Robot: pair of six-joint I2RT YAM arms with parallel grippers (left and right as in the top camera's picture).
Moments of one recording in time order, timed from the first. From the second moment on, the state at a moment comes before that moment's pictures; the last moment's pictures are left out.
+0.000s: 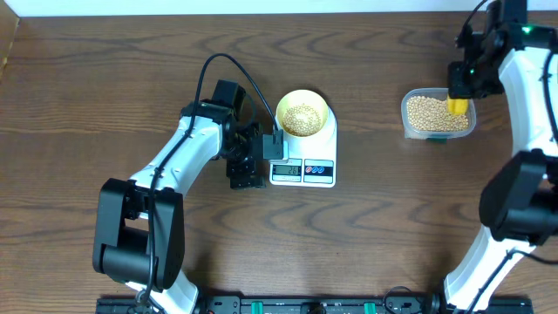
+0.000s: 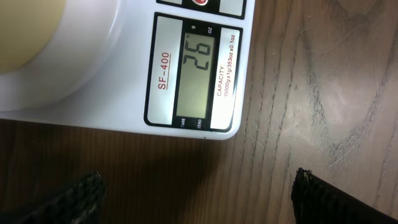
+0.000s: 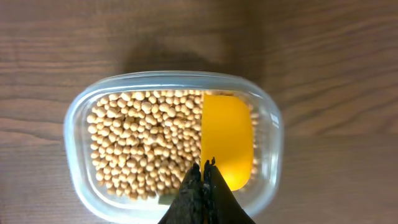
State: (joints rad) left arm -0.25 1.80 1.19 -0.88 0.41 1.27; right arm -0.14 2.06 1.88 -1.16 -0.03 -0.13
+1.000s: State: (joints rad) left arm -0.25 1.80 1.19 -0.88 0.41 1.27; right arm -0.33 2.19 1.88 -1.17 -0.65 -0.17
